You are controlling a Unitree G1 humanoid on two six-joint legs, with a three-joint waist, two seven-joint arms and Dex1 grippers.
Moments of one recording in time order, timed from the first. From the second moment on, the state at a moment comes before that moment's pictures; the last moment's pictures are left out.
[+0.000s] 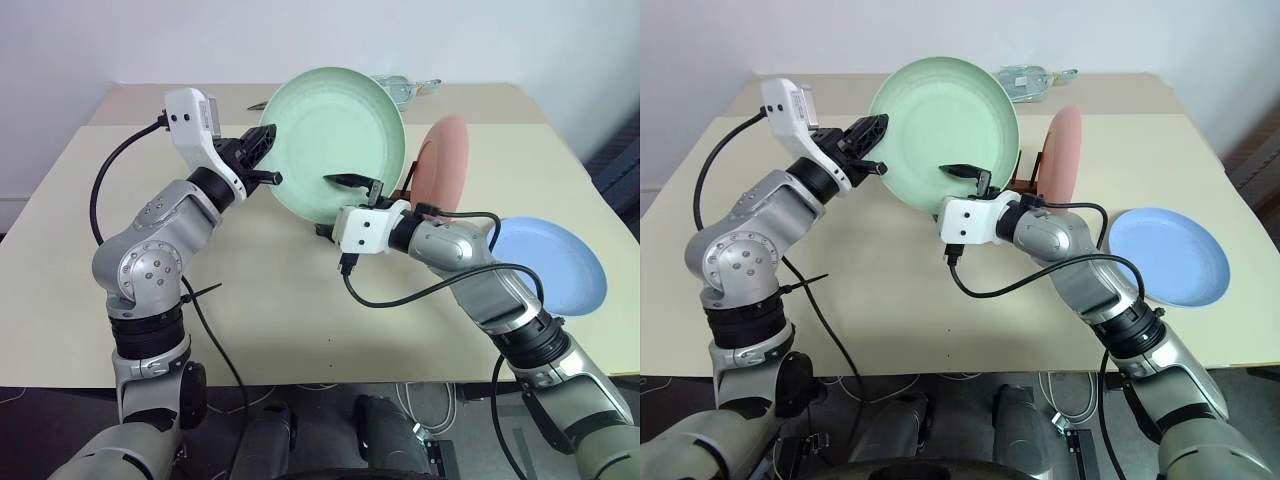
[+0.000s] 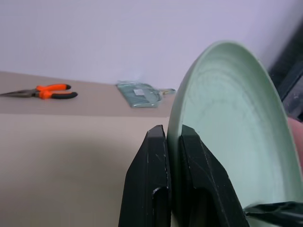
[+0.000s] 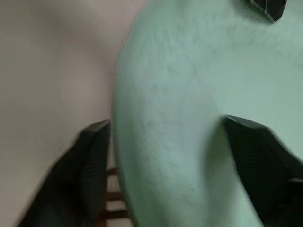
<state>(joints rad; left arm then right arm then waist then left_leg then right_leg) -0.68 0.25 0.26 -0.34 -0.75 0.93 -0.06 -0.64 -0.57 0.43 -0.17 -0.30 0.05 0.55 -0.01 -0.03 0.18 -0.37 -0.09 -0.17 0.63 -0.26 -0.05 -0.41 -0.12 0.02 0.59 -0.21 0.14</state>
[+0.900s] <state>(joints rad) -0.24 0.46 -0.02 -0.37 -0.60 0.58 -0.56 -0.58 -0.01 -0.29 -0.49 0.61 0.80 0.12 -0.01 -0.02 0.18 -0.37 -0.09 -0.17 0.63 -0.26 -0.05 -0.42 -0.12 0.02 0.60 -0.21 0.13</state>
